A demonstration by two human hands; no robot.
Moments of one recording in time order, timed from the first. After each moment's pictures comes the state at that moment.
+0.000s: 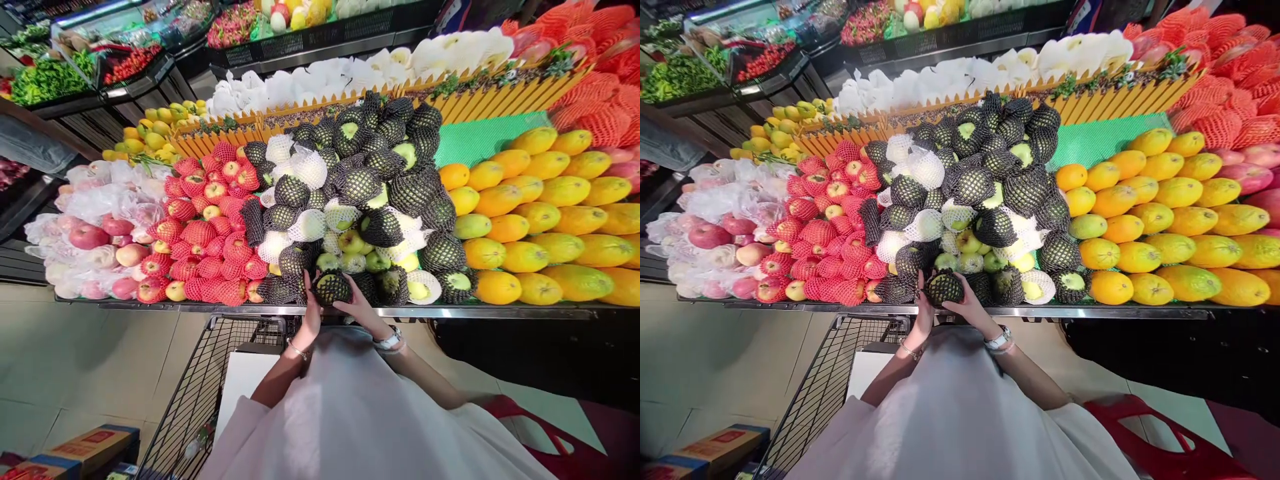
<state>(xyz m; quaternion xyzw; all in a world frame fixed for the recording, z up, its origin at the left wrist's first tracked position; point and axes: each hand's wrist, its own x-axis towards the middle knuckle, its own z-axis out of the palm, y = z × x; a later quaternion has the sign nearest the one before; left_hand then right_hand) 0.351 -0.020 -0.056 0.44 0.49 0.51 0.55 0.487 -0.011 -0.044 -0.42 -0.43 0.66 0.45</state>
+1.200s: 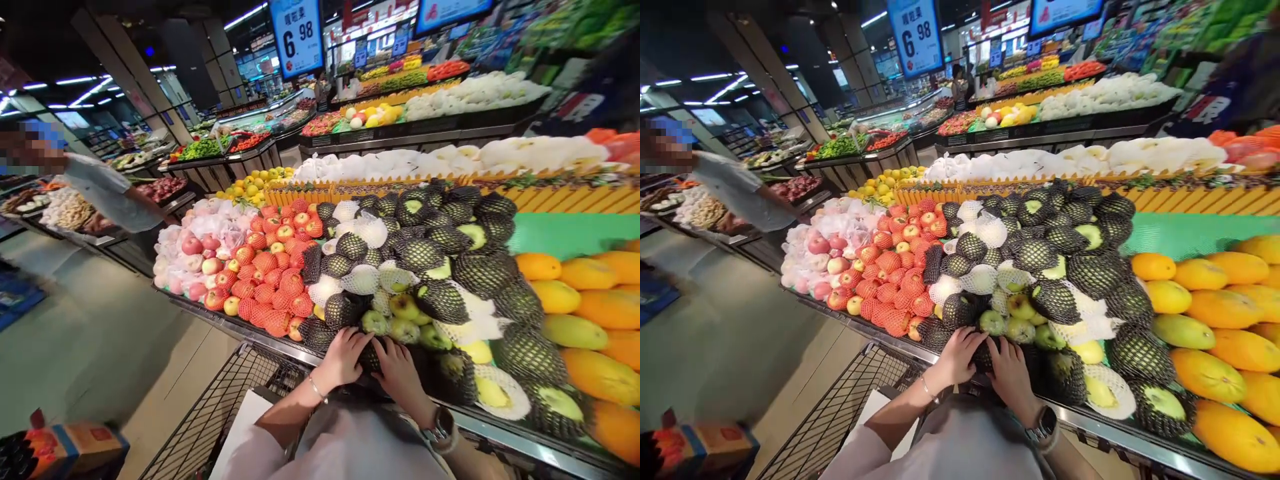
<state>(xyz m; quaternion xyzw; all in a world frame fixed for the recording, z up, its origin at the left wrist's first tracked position) 0.302 -0.003 -0.036 0.86 0.47 0.13 0.15 0.486 -0.003 -0.065 -0.51 -0.85 0.02 0.11</state>
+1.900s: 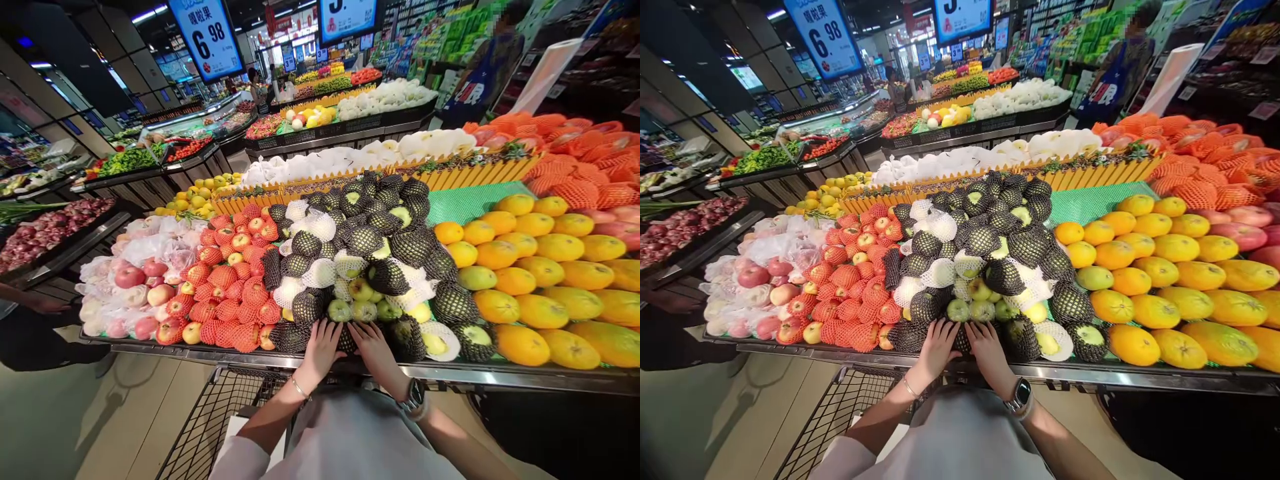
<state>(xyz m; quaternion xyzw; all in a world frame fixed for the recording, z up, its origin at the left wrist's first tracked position) 0.322 0.007 -0.048 0.87 0.49 0.03 -0.01 0.498 0.002 -0.068 -0.52 -0.84 0.06 0.16</state>
